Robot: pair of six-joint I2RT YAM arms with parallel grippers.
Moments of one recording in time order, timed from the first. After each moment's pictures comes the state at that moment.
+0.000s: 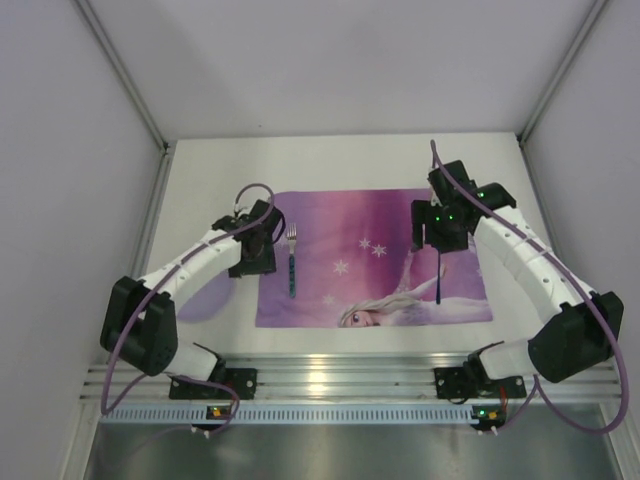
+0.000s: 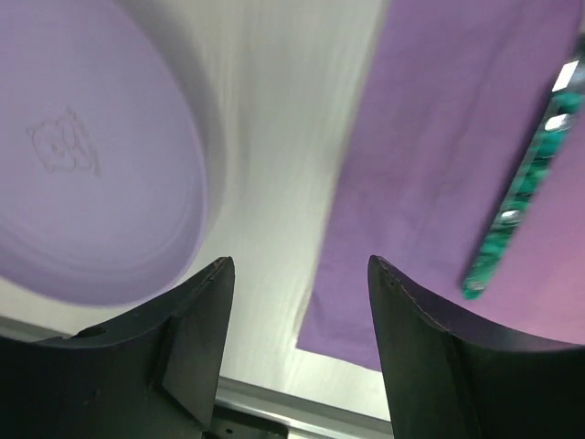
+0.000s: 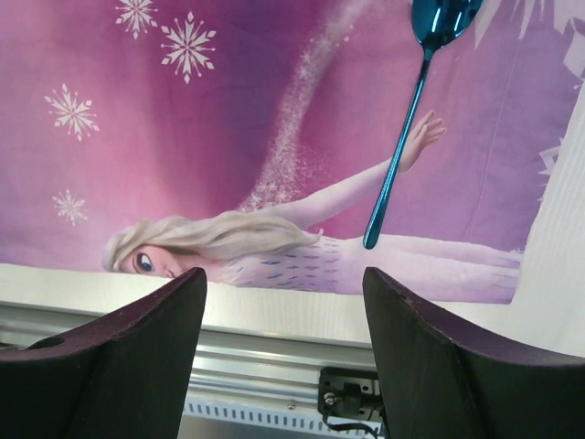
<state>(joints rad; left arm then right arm) -0.47 1.44 1.03 -0.86 -0.35 -0.60 0.38 1.37 1.29 -1.07 0.03 0.38</state>
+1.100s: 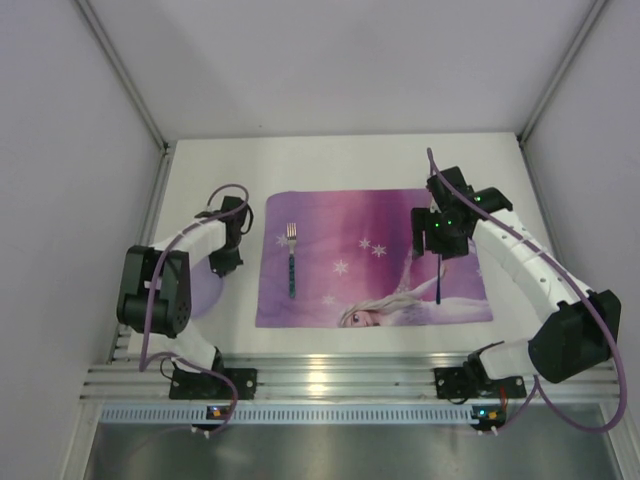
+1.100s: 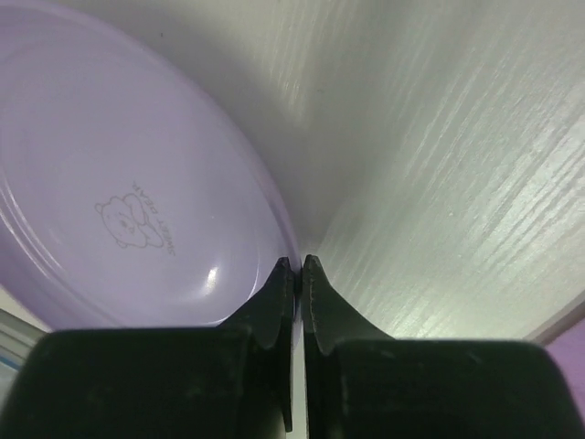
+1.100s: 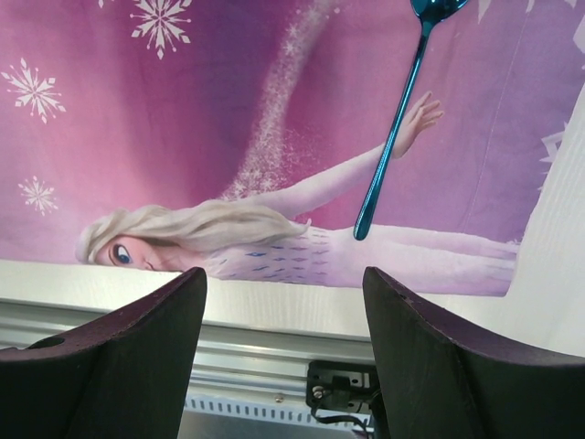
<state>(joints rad) -0.16 1.64 0.96 -0.69 -0.41 -0.43 0.38 1.37 1.24 -1.06 0.03 0.36</state>
